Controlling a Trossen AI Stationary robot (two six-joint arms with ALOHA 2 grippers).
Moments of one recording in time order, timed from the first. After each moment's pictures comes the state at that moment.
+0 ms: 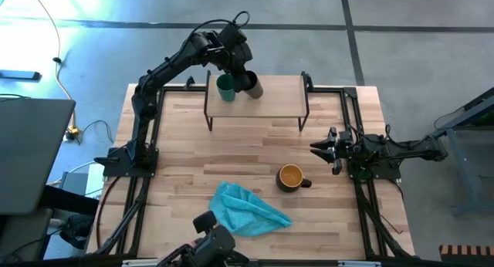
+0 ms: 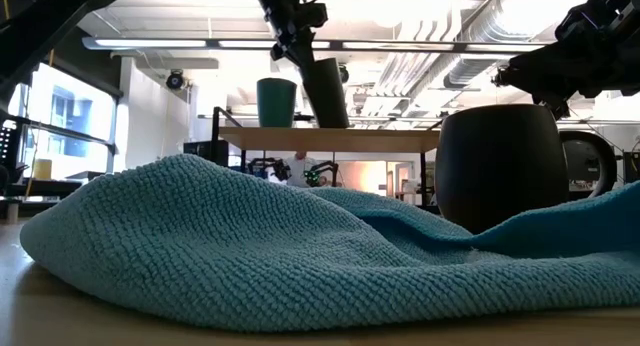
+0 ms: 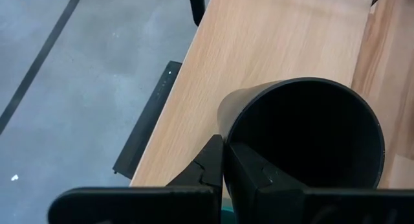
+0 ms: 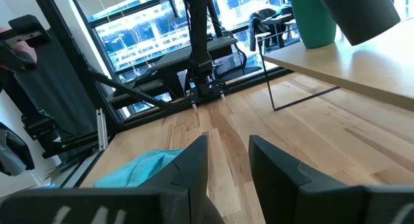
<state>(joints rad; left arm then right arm) 0.69 2.05 2.36 -1.26 0.03 0.22 0.11 0.02 0.03 0.00 0.18 0.31</state>
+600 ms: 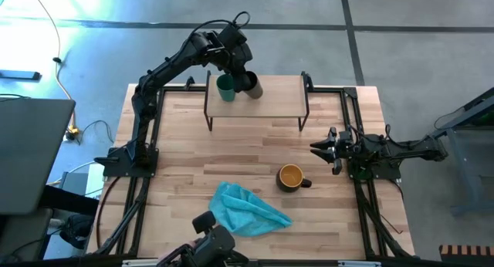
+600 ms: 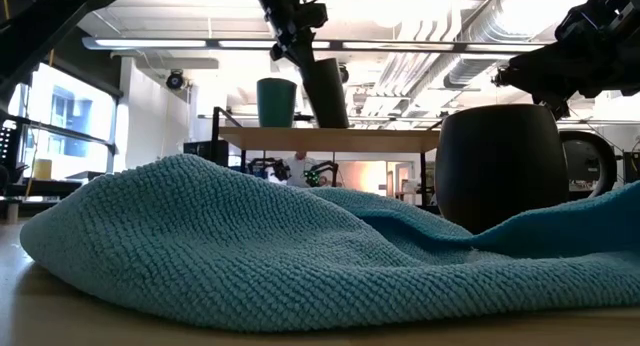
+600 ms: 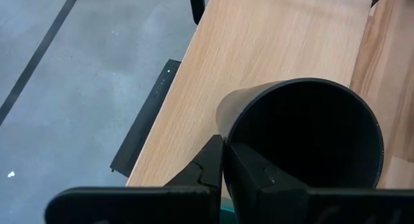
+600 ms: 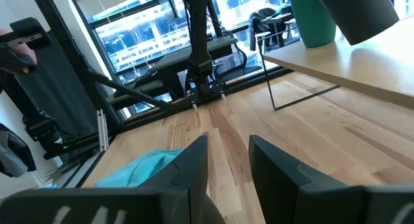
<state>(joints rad) 0.69 2.05 2.36 -1.26 0.03 0.20 0.11 0.02 0.03 0.00 0.18 0.32</state>
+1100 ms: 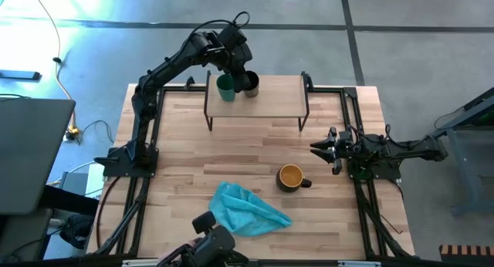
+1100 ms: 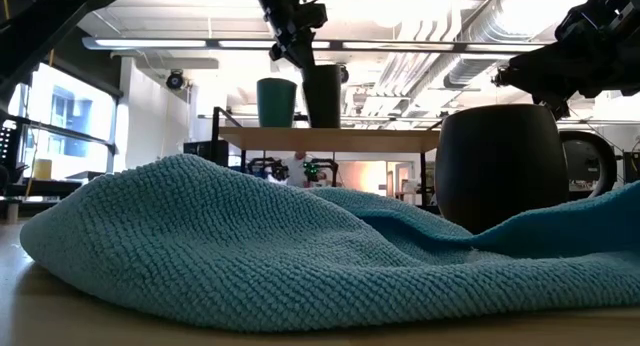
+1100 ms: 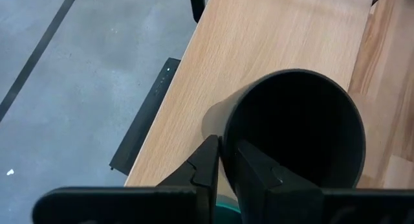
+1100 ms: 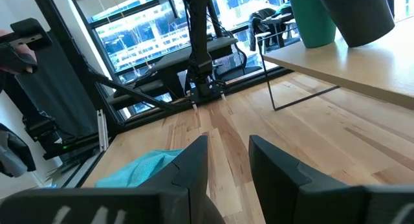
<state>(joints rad) 0.69 2.05 2.36 -1.27 0.03 0.20 0.11 0.02 0.03 0.00 0.18 0.31</state>
